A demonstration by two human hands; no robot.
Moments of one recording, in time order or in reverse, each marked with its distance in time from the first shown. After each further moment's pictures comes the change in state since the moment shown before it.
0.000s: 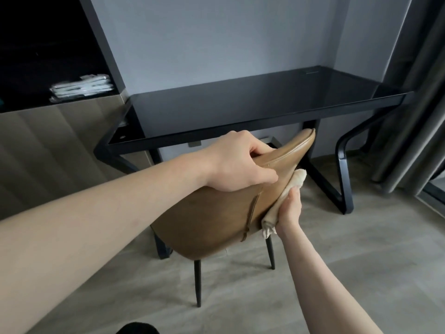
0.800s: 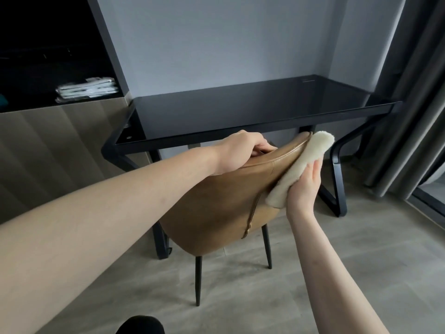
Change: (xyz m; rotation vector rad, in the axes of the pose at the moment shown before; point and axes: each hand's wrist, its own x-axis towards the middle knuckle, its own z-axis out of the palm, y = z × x) left_hand 0.000 -0.004 -0.005 -0.404 0.042 -0.138; right_hand -0.093 -0.078 0.018 -0.176 -0.108 -0.710
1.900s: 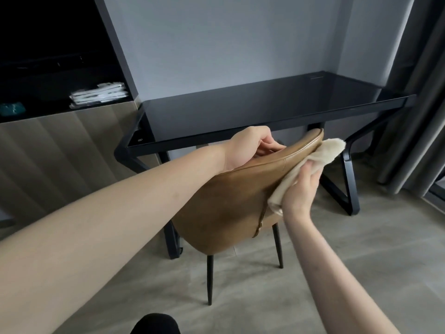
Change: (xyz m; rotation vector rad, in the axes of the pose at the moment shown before) left_hand 0.000 -0.002 -0.003 -0.429 -0.042 -0.175; right_hand -0.027 0.007 0.025 0.042 0.094 0.053
